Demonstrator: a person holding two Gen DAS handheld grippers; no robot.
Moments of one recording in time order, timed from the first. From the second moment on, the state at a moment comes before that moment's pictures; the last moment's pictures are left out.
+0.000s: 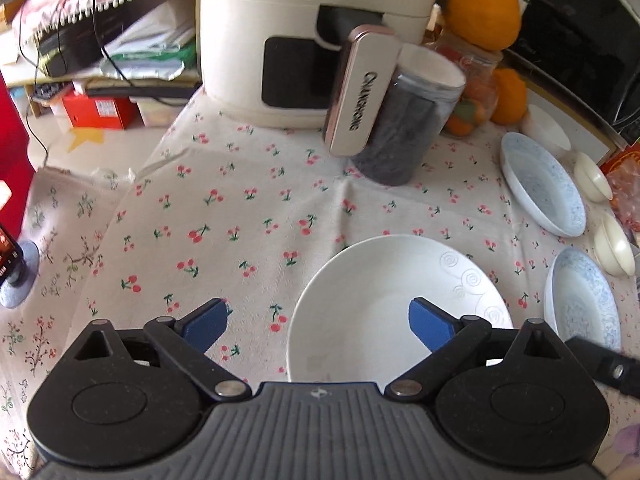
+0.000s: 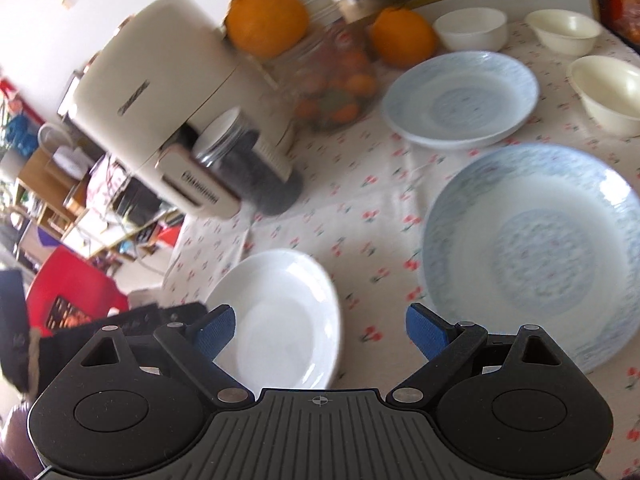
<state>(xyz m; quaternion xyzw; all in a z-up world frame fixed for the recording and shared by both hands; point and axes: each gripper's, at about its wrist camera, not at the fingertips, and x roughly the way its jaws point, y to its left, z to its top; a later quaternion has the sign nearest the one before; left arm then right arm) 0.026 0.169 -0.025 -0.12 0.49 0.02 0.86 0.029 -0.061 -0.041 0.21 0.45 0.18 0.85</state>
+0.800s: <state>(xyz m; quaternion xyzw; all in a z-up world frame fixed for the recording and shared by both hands) 0.029 0.191 -0.051 -0.18 0.53 -0.02 0.83 0.009 -0.028 -0.078 0.21 0.47 0.22 0.83</state>
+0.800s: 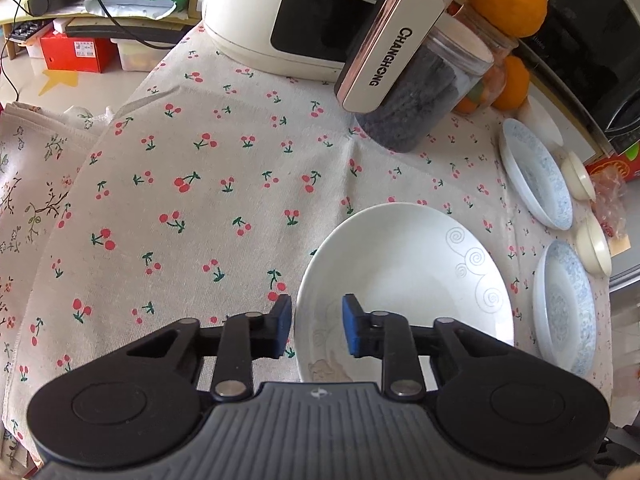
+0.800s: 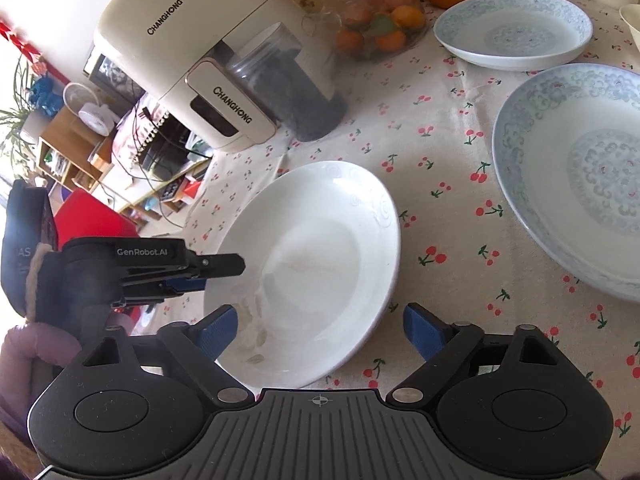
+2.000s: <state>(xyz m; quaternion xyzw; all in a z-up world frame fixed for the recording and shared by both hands) 0.024 0.196 -0.039 -0.21 0.49 -0.03 0.85 0.016 -0.042 -0.063 0.19 0.44 0.21 0.85</state>
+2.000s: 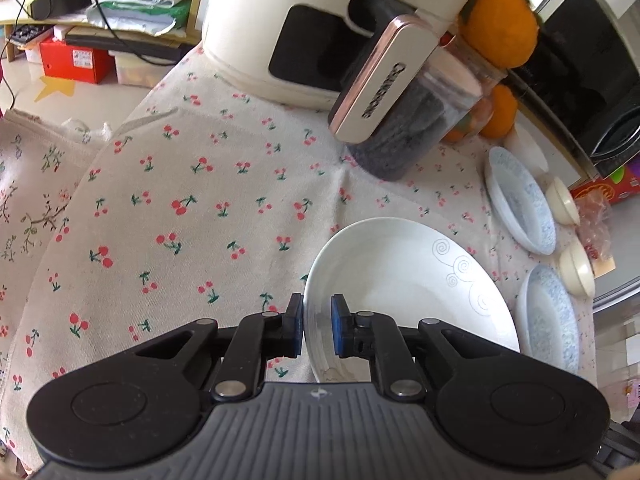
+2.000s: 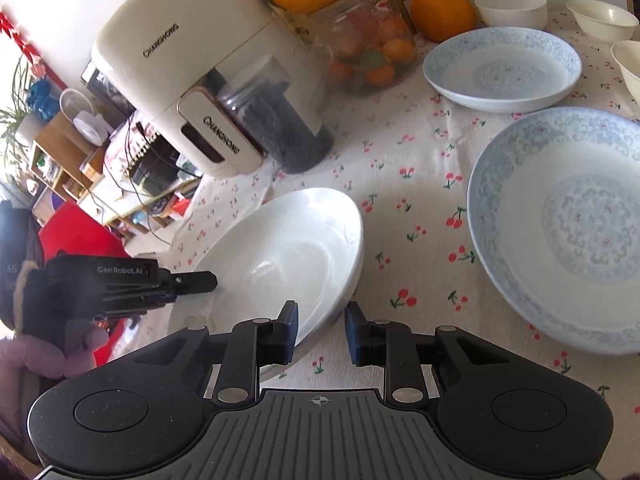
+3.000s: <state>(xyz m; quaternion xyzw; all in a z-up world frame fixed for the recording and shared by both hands) 0.036 0.116 -0.009 -0.20 0.45 -0.11 0.86 0.018 -0.137 -0.028 0.23 0.39 0.17 0.88</state>
